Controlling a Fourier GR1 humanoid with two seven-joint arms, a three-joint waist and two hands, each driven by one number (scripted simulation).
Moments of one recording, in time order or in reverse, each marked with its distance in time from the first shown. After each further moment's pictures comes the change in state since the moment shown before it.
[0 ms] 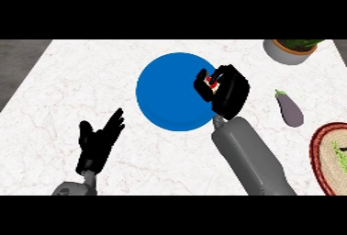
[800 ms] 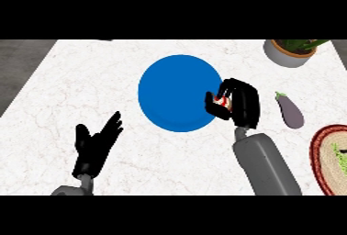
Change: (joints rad) left arm 0.030 0.011 0.002 -0.017 0.014 -0.013 0.005; right arm 0.203 -0.010 -0.167 -0.150 -0.251 0.462 -0.624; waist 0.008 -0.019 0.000
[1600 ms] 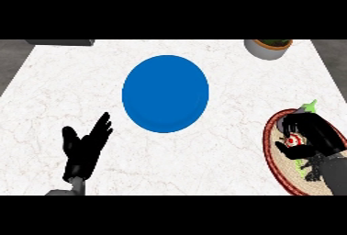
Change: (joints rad) left arm 0.029 0.013 0.049 -0.016 0.011 0.033 -0.012; right arm 0.212 -0.430 -0.153 0.147 -0.069 0.518 -0.619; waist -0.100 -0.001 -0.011
